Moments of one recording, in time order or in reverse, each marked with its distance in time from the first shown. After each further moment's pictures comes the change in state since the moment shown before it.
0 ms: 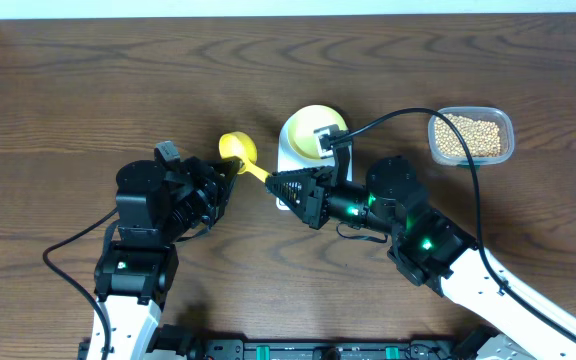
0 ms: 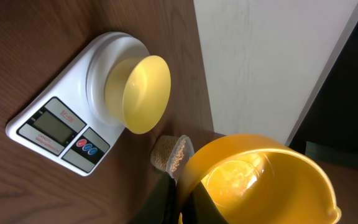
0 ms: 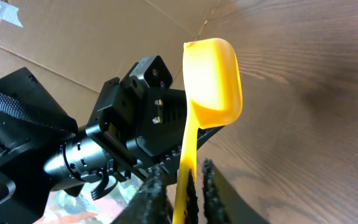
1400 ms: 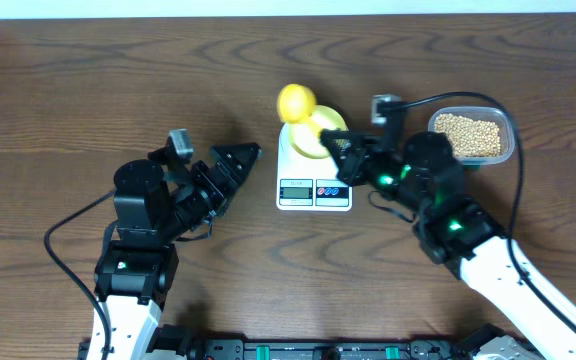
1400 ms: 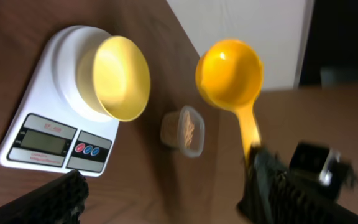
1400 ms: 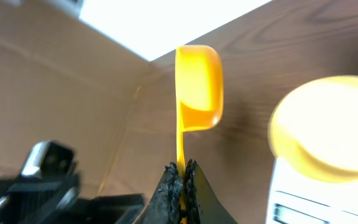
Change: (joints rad) left arm 0.000 0.000 0.000 0.055 0.145 0.307; right arm -0.226 -0.027 0.000 -0.091 0.158 0.006
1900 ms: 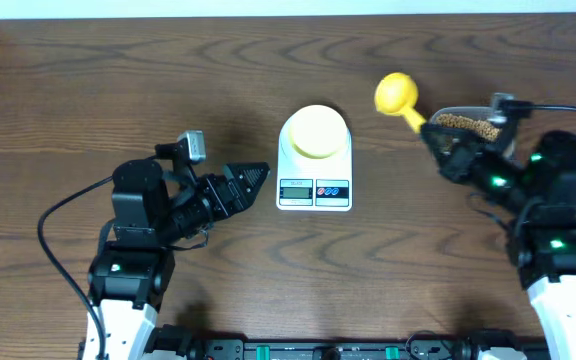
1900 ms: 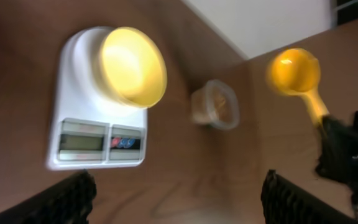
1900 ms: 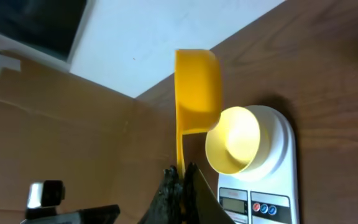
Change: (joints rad) left arm -0.001 -0.013 0.073 -0.209 0.026 0.372; right arm -0.562 -0.231 0.002 -0.306 -0.427 -0.077
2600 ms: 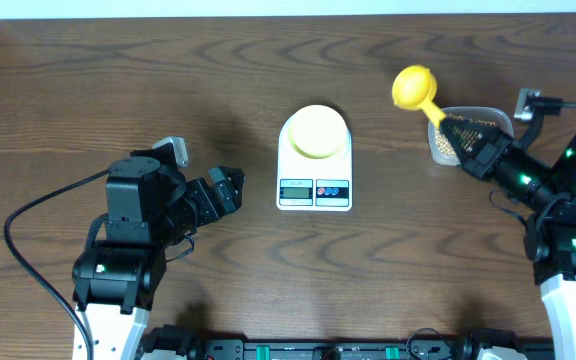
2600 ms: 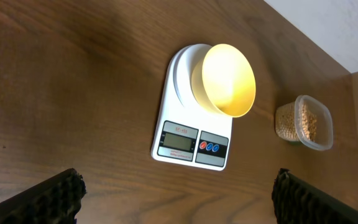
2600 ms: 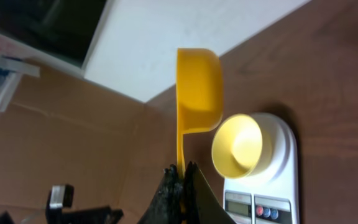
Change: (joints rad) left arm 0.000 0.011 0.133 -0.317 -0.333 0.167; right arm -0.088 0.003 0.062 -0.036 -0.080 -0.007
